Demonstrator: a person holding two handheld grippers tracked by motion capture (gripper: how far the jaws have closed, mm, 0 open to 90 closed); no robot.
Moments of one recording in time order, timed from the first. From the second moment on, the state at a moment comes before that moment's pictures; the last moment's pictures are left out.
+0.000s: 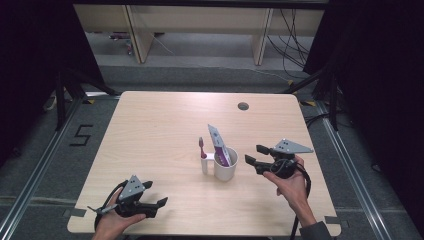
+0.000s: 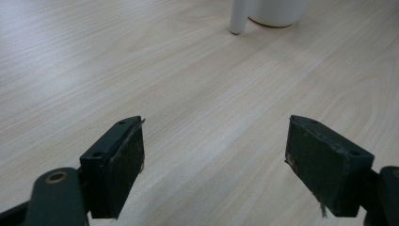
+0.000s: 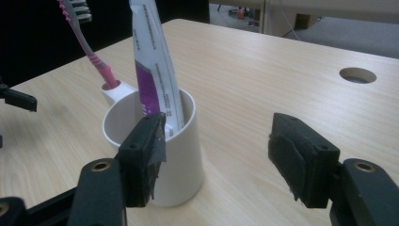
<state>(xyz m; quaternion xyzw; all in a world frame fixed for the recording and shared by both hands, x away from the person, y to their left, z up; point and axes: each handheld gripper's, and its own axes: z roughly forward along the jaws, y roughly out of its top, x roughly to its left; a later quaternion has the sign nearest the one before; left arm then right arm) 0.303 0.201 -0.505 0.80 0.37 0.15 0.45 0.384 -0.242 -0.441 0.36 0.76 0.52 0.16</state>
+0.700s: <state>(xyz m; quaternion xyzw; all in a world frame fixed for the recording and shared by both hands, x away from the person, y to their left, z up) 0.304 0.203 -0.505 0.80 0.37 0.16 0.44 0.370 -0.260 -0.449 0.39 0.74 0.52 0.15</state>
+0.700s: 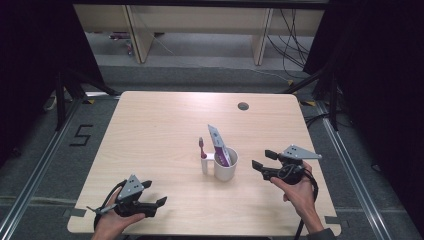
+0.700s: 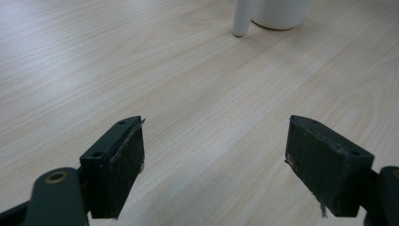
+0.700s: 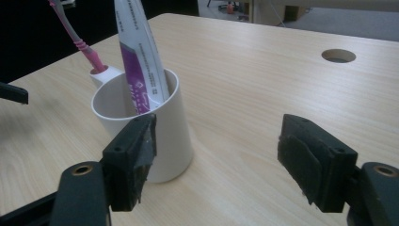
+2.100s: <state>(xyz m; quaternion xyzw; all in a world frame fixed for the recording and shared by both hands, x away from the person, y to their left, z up) 0.303 0.203 -0.506 0.80 0.36 0.16 0.44 0.318 -0.277 -0.466 0.42 0.74 0.50 0.17</state>
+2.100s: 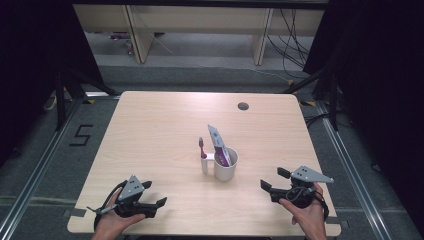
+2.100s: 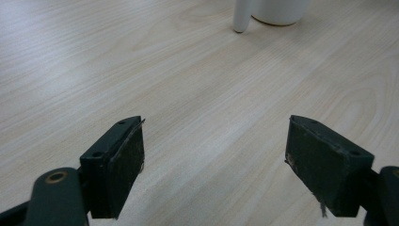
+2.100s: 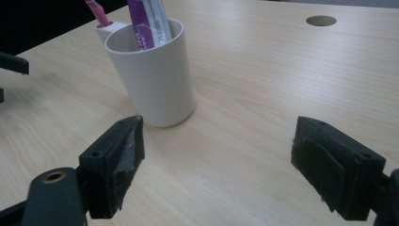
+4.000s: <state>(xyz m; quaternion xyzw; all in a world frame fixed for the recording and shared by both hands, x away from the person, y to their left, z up) 0.304 0.193 -0.510 0.81 0.35 0.15 0.44 0.284 -0.285 -0.496 0.41 0.81 0.41 0.13</state>
